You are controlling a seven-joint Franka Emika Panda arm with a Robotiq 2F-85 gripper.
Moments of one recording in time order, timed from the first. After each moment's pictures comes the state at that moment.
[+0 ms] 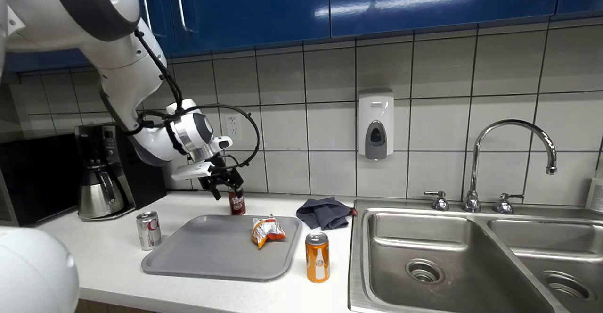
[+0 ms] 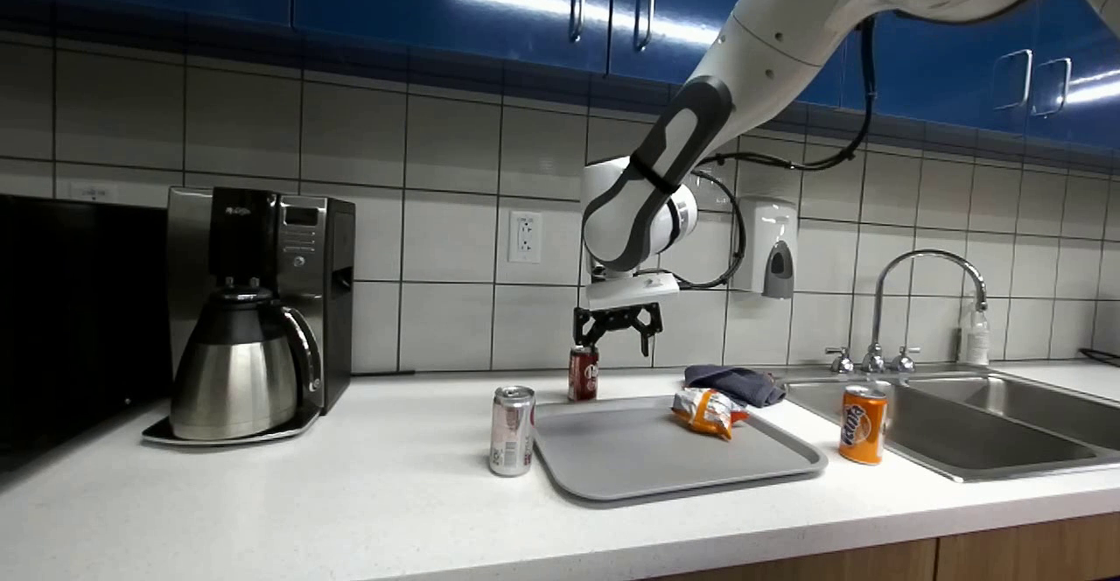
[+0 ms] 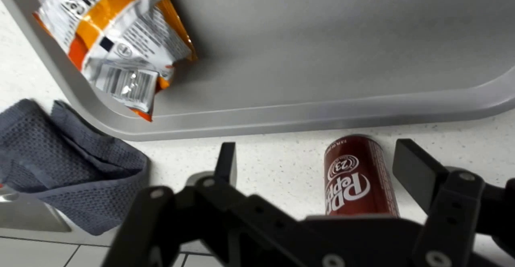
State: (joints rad) arm 0.40 0.49 -0.16 -1.85 -0.36 2.50 0.60
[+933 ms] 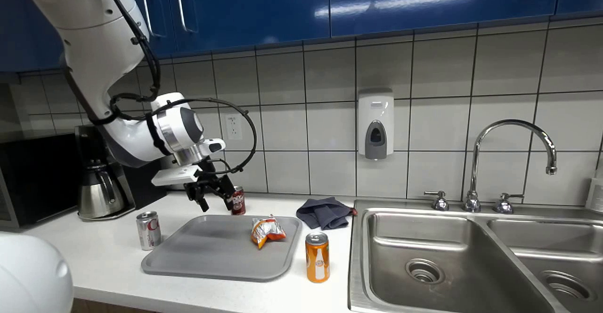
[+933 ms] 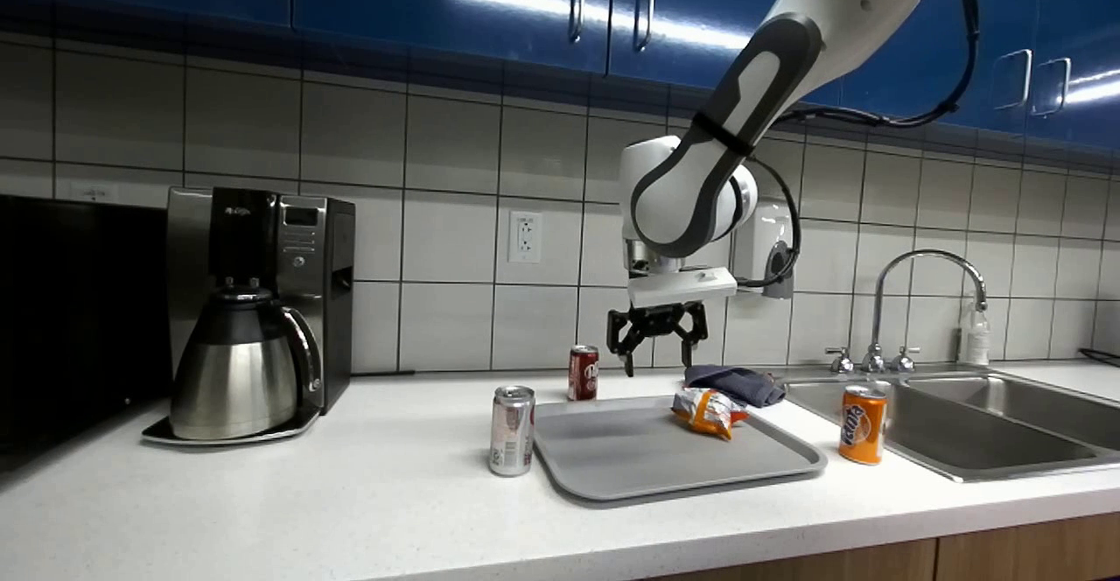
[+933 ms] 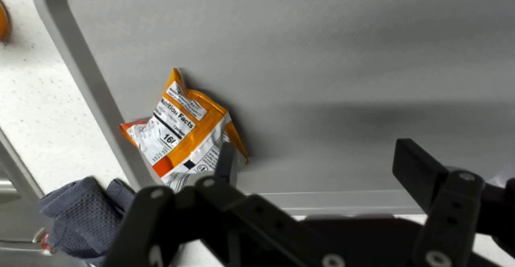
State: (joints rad) arm 0.32 0.22 -0.08 -2.21 -0.39 2.54 0.60
